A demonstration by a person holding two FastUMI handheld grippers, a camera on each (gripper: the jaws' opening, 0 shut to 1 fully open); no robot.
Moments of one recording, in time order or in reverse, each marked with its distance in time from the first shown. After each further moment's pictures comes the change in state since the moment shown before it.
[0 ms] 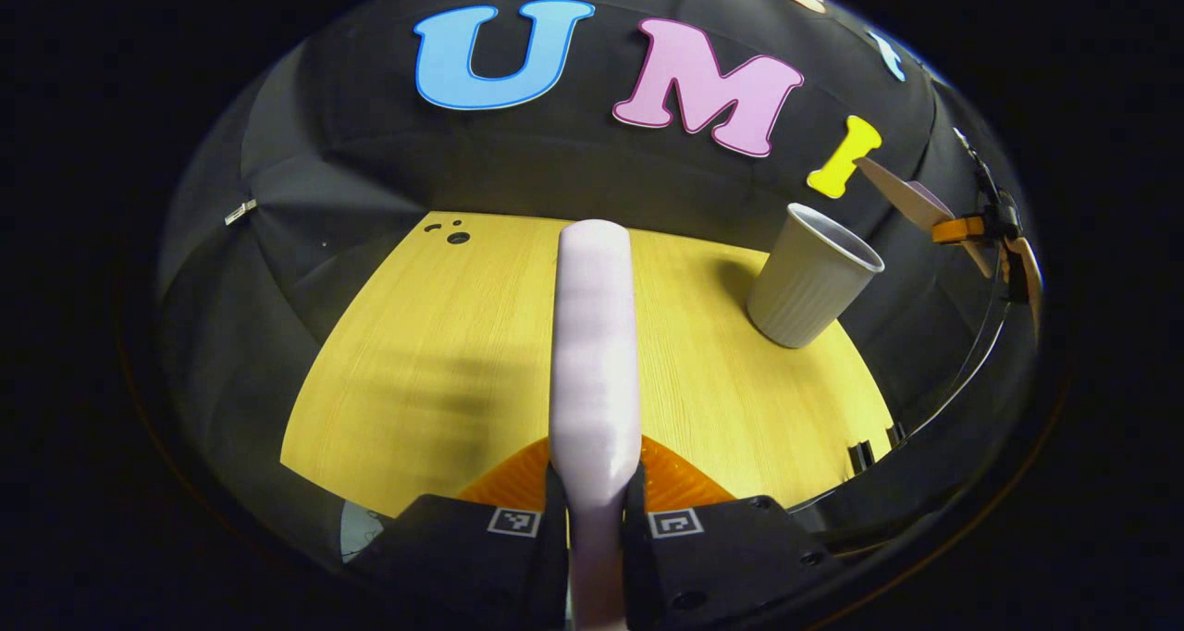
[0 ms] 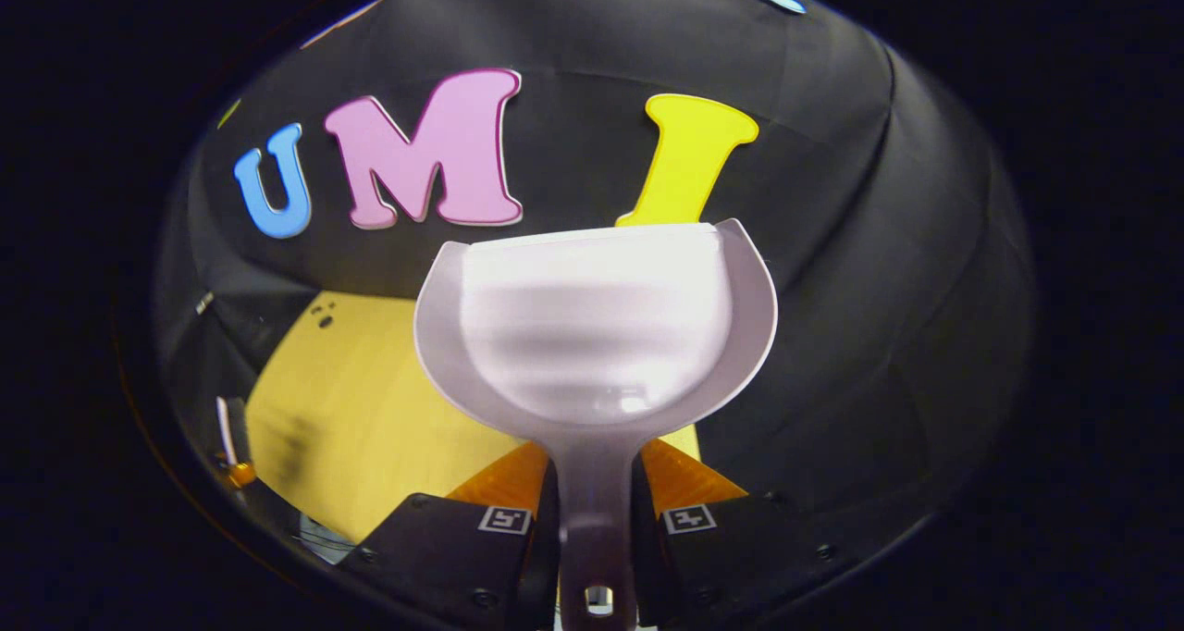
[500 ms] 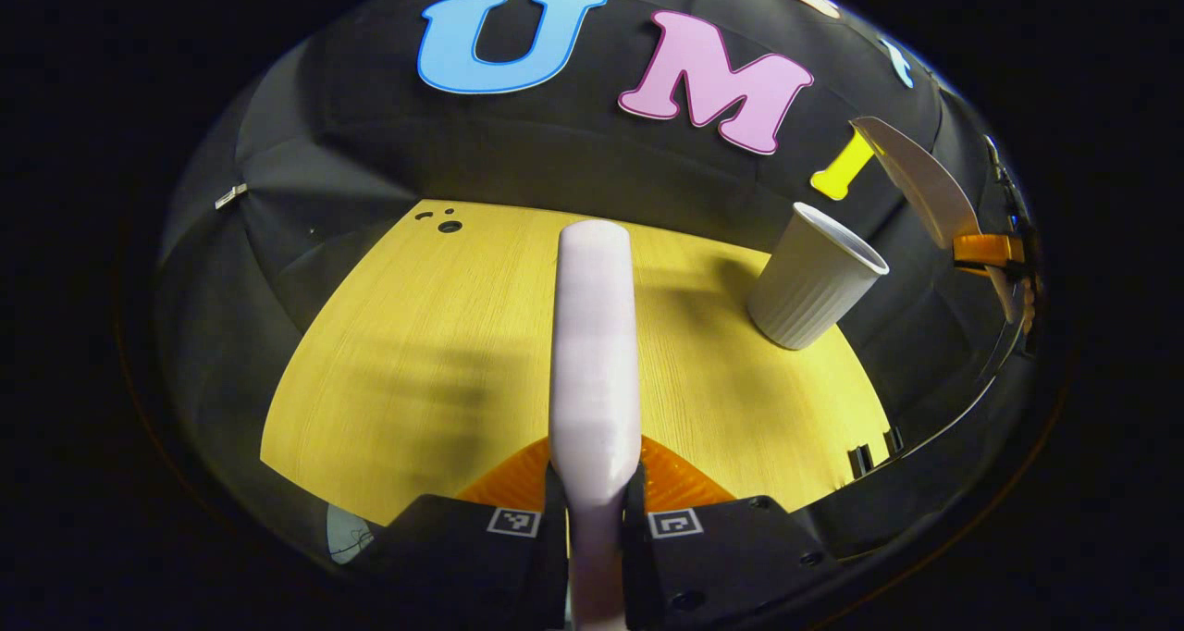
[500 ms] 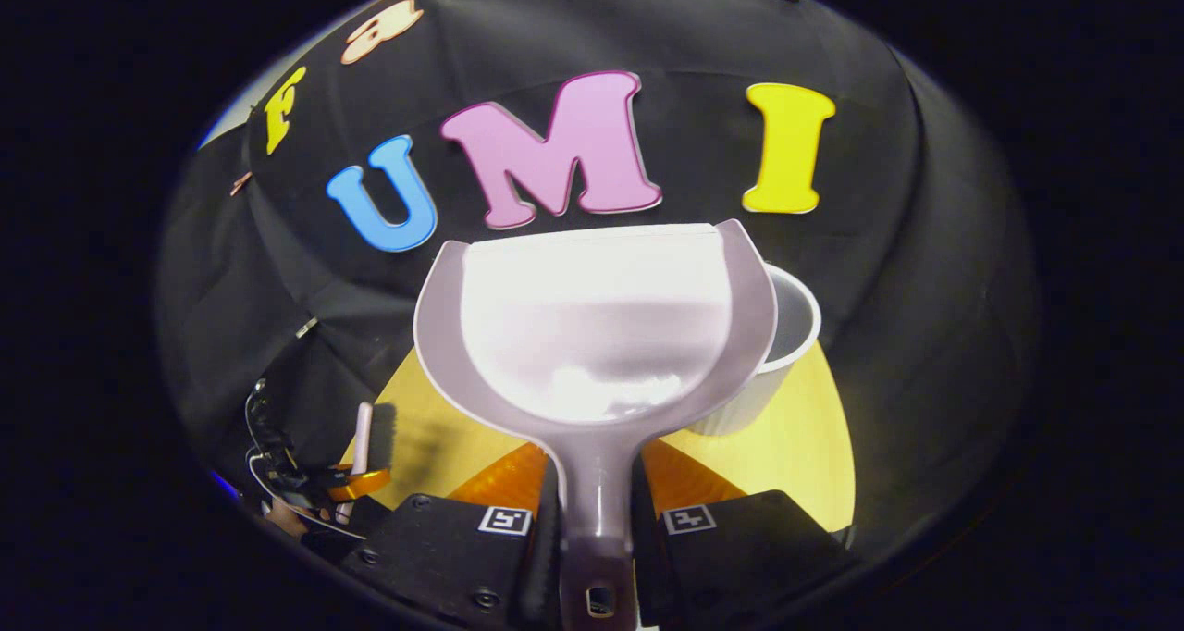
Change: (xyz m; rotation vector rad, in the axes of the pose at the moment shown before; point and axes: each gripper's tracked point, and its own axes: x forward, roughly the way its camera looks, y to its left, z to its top) left arm 0.032 0.013 -0.007 -0.011 0.015 -0.024; right arm -0.046 0.166 -0.083 0.058 0.033 0.292
